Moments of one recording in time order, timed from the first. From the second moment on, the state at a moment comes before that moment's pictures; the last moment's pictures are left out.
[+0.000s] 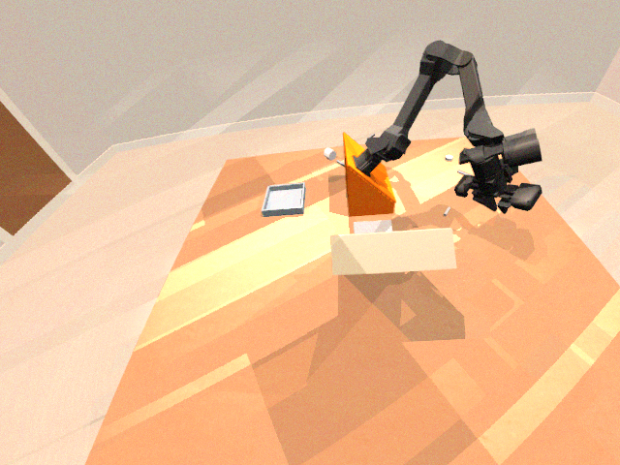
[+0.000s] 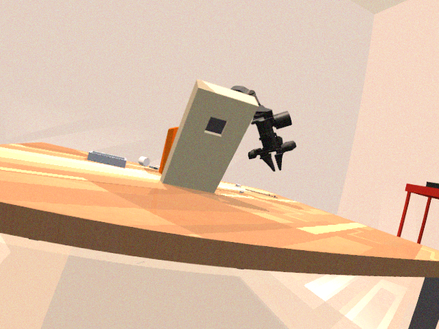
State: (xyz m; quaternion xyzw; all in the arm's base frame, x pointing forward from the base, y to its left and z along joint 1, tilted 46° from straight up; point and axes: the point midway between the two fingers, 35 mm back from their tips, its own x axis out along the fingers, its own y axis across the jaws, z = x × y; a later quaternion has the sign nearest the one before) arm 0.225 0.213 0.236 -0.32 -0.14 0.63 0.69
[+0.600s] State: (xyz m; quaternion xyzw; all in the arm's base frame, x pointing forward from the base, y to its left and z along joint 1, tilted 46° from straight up) arm 0.312 -0.043 0.136 -0.47 0.02 0.34 0.81
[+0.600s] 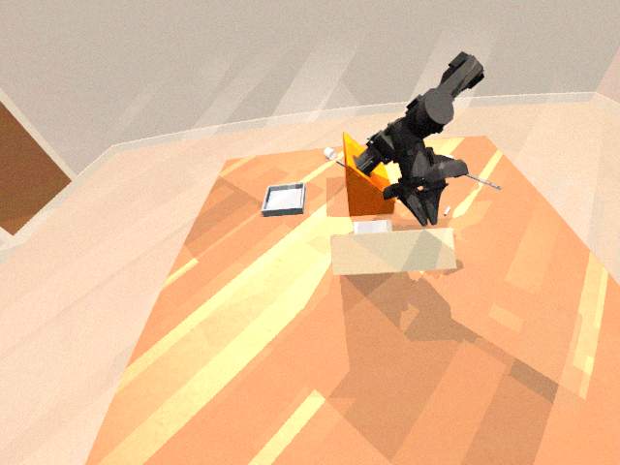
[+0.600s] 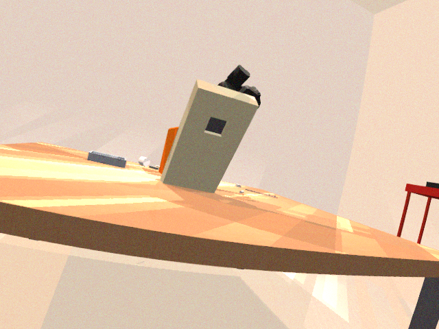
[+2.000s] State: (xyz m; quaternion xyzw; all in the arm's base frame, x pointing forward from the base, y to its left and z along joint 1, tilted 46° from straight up) arm 0.313 -0.116 0.078 -0.51 0.09 0.24 0.82
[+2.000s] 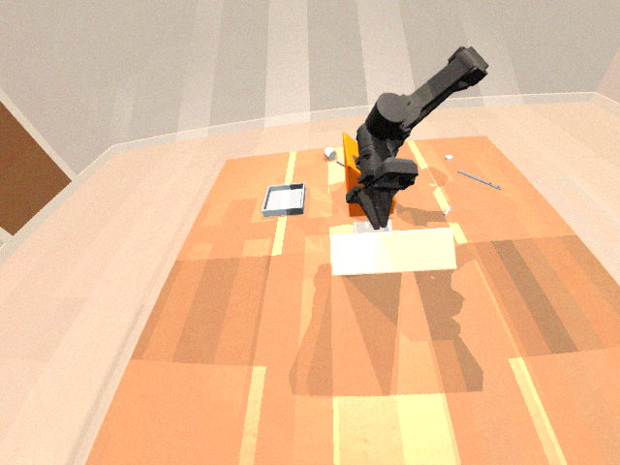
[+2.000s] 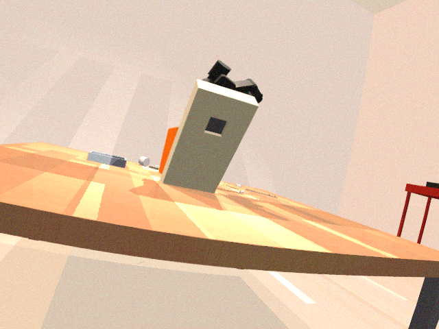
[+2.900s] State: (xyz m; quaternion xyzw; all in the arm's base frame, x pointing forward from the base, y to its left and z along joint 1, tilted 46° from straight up) arm 0.323 -0.108 0.069 -0.51 0.09 0.24 0.82
